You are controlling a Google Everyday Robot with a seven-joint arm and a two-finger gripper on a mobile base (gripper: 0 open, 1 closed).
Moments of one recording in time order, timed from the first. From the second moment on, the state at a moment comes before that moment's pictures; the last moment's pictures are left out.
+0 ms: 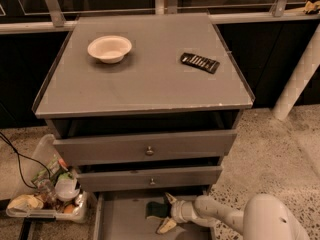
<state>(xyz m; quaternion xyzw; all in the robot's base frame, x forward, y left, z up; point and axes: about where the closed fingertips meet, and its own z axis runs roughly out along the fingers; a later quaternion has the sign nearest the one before) 0.528 -0.039 0.113 -0.55 0.72 0.23 0.35</state>
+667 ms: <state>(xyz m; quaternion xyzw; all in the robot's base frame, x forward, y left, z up) 0.528 -0.039 0.113 -0.55 0.72 0.23 0.35</state>
